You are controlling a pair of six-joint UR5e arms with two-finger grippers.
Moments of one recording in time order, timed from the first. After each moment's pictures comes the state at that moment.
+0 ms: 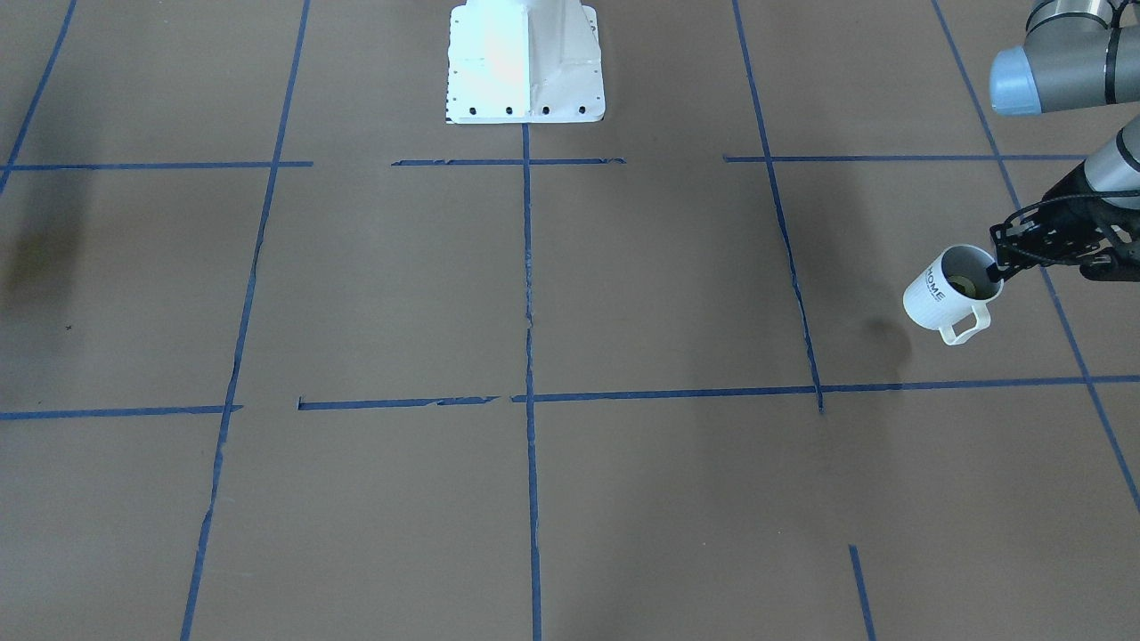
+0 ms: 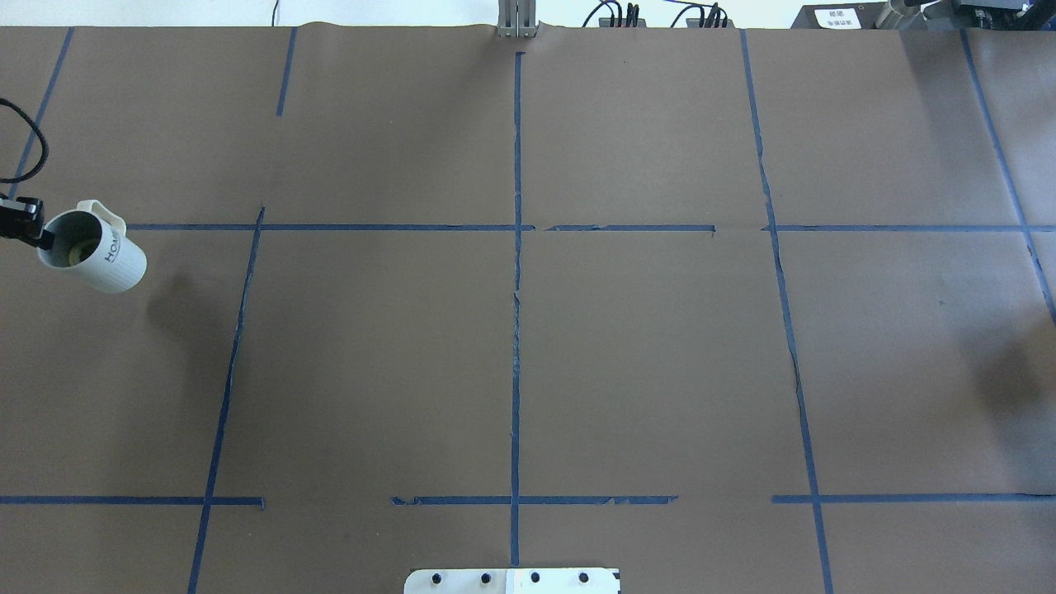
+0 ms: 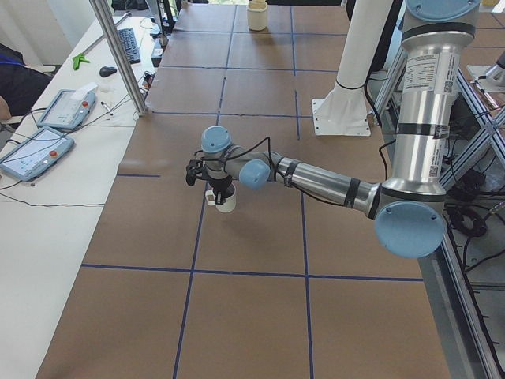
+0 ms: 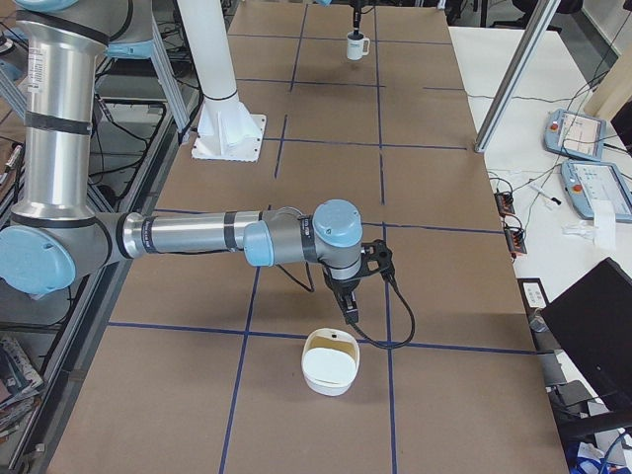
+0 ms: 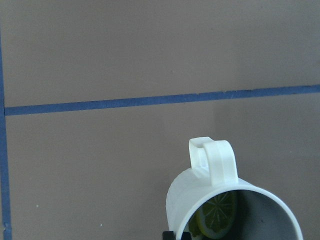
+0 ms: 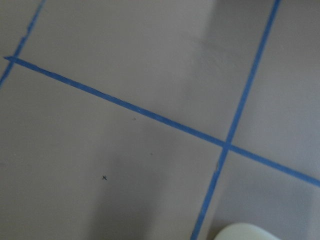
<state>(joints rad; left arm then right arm) -1.16 -1.65 -1.78 -1.76 -2.29 -0.63 1.51 -1.68 1.81 -1.35 2.36 -0.13</state>
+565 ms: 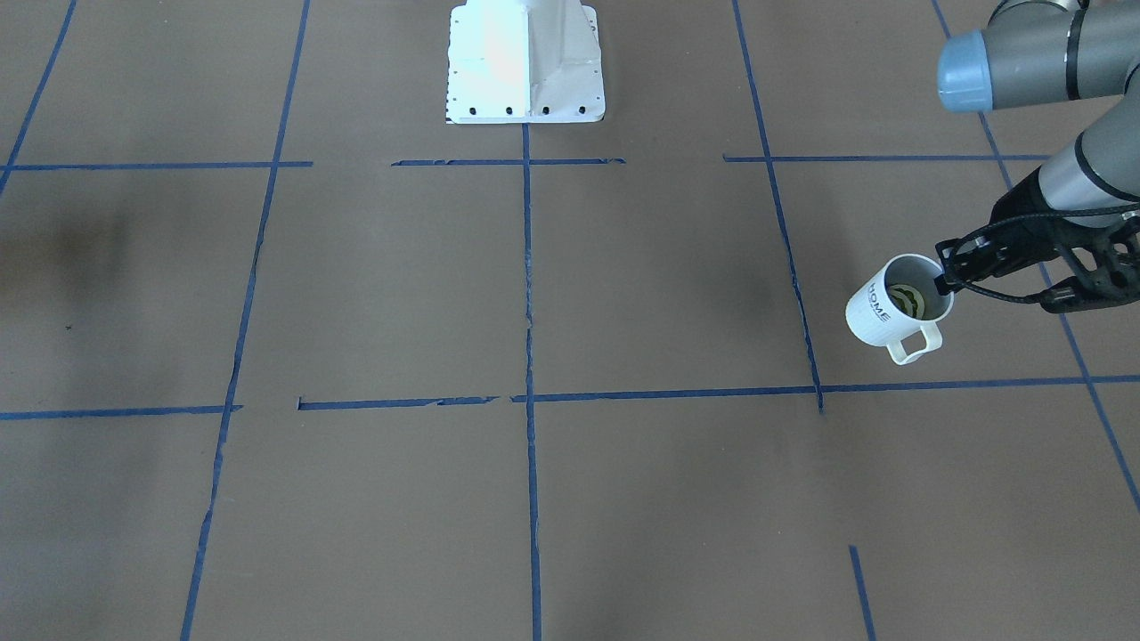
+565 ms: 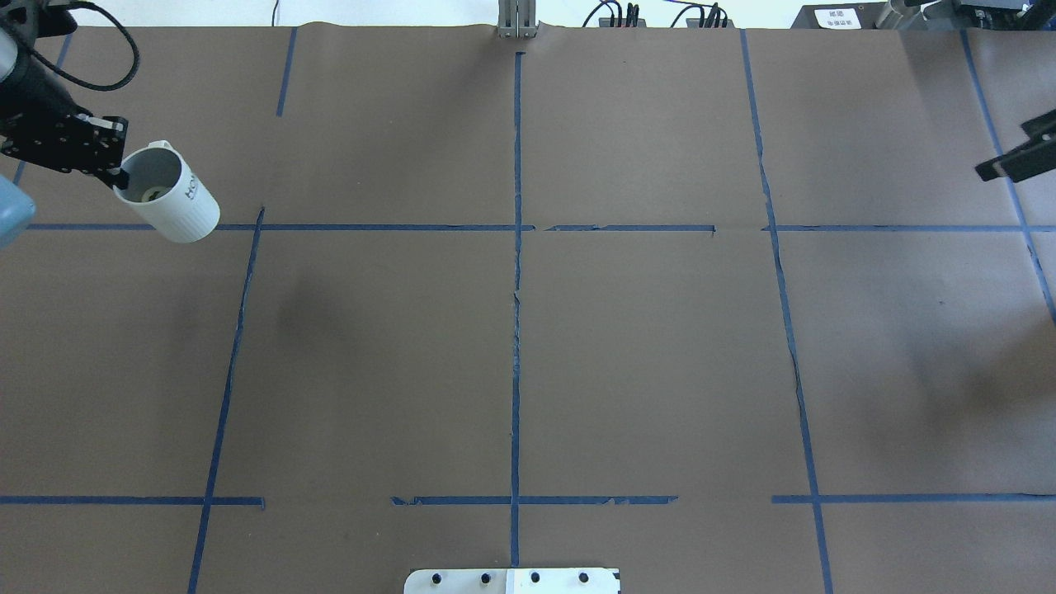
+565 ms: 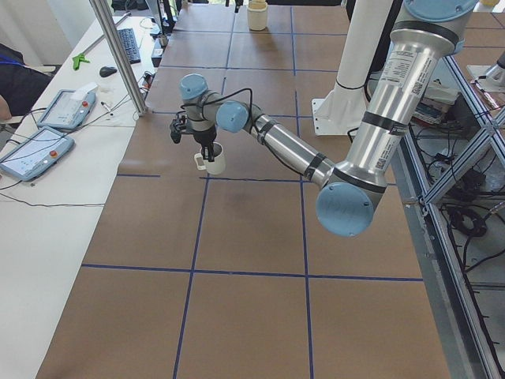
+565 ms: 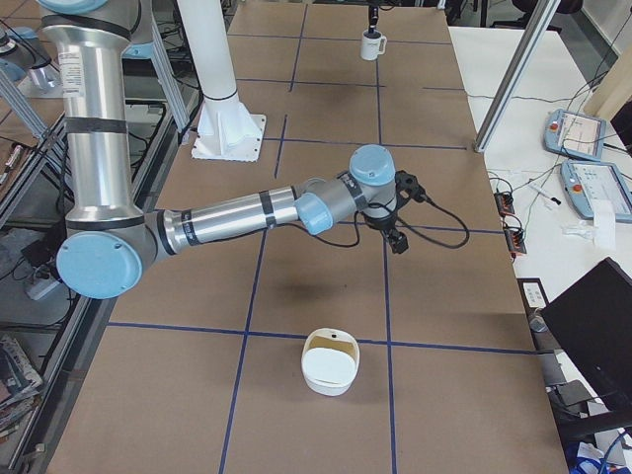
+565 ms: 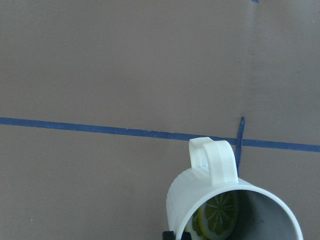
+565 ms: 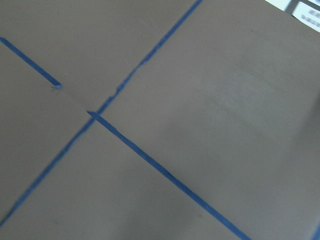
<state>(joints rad) -1.14 -1.95 -1.80 -1.39 -2.33 -0.73 1.29 -1.44 1.80 -1.26 2.36 -0.03</state>
